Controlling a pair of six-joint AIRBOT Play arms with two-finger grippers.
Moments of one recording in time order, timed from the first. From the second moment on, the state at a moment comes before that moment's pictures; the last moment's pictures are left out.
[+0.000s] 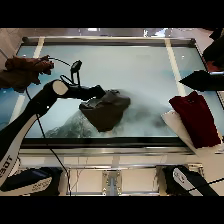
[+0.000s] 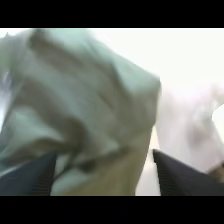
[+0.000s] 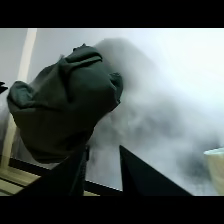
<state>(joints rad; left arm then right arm) -0.40 -1.30 1.14 0.99 -0.73 -1.53 -0.29 -0.98 1.42 -0.95 1.48 1.36</state>
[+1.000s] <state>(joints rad) -0.13 -1.44 1.05 0.98 -0.98 -1.19 0.10 -1.53 1.28 -1.03 1.21 1.34</state>
